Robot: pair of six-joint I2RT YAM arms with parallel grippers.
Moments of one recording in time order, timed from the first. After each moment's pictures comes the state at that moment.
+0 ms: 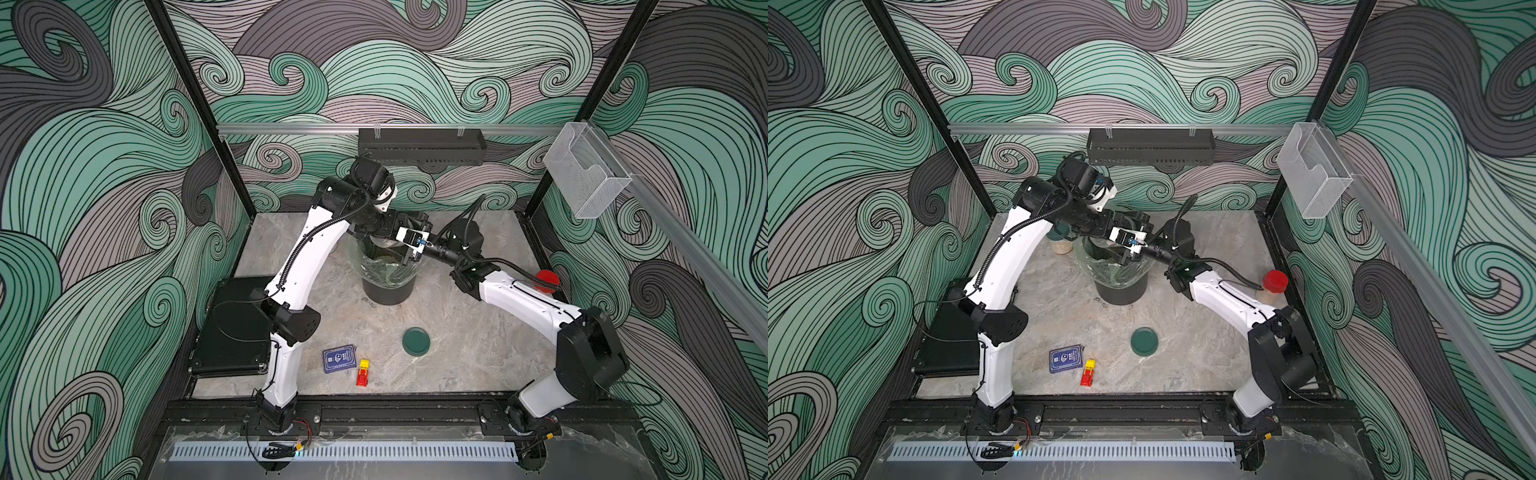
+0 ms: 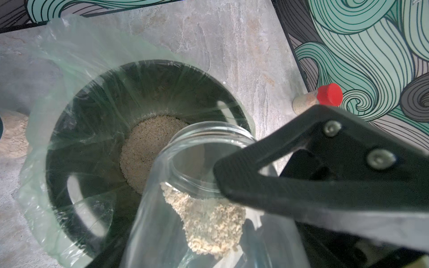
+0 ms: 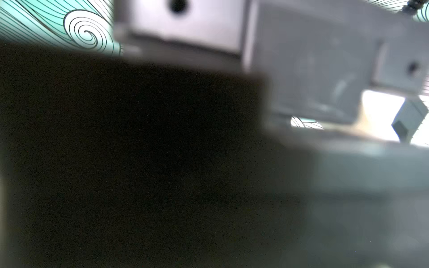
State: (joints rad) left arm -0.58 2.06 2.61 -1.51 0.21 -0.28; right arm 0.56 1.57 1.12 0.50 -0.55 -0.70
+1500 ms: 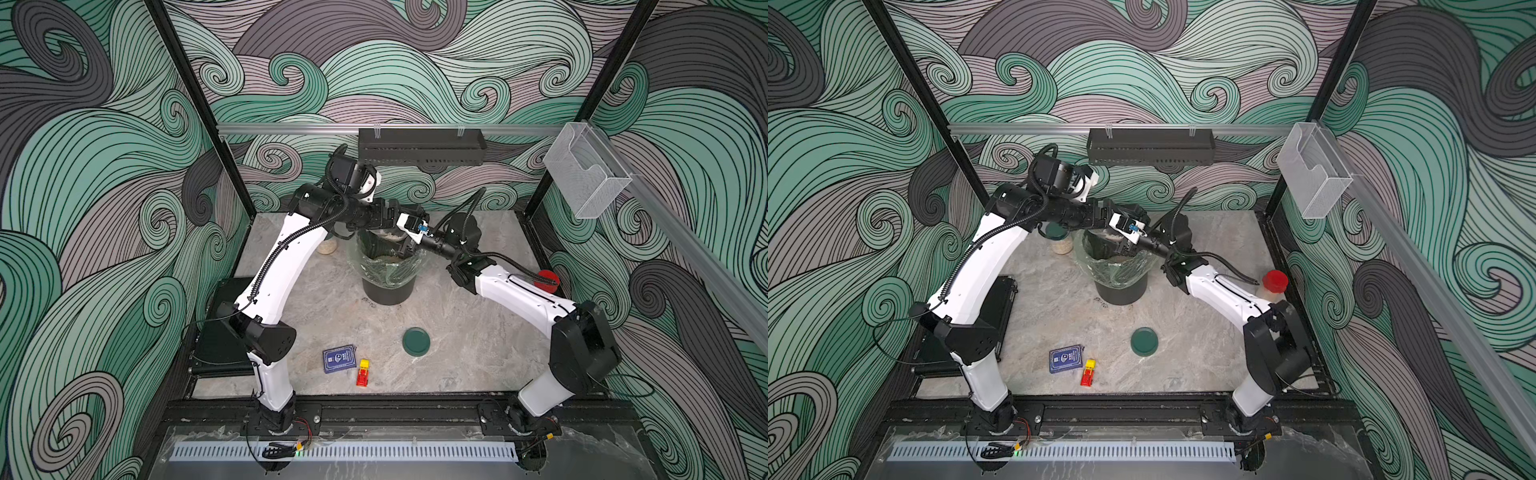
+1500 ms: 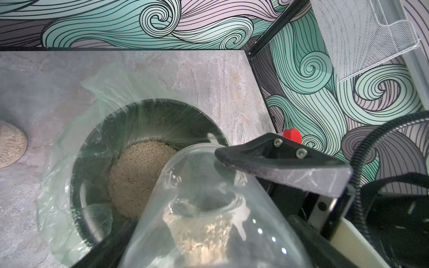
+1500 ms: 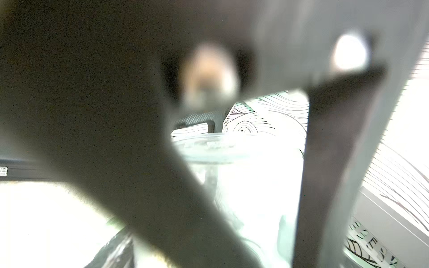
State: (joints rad) left arm -0.51 1.81 2.26 -1.18 0.29 -0.42; right arm 0.56 1.62 1.19 0.52 -0.55 -0.53
